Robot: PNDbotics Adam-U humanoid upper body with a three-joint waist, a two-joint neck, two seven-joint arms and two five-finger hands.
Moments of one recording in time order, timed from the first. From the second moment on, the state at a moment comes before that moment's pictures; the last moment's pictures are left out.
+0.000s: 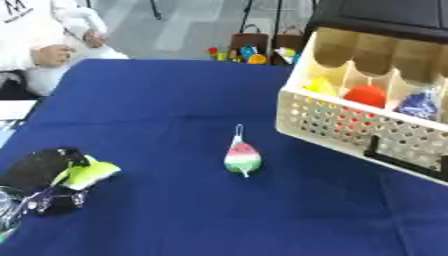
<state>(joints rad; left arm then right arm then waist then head) 0.04 0.88 -0.03 -1.80 -0.94 0.27 -0.16 -0.48 -0.40 -0.23 -1.99 0.39 -0.54 -0.60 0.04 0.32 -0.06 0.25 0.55</state>
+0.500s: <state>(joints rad) 0.04 0.88 -0.02 -1.85 -0.94 0.27 -0.14 -0.48 -0.40 -0.23 -1.99 0.39 -0.54 -0.61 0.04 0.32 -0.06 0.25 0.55</state>
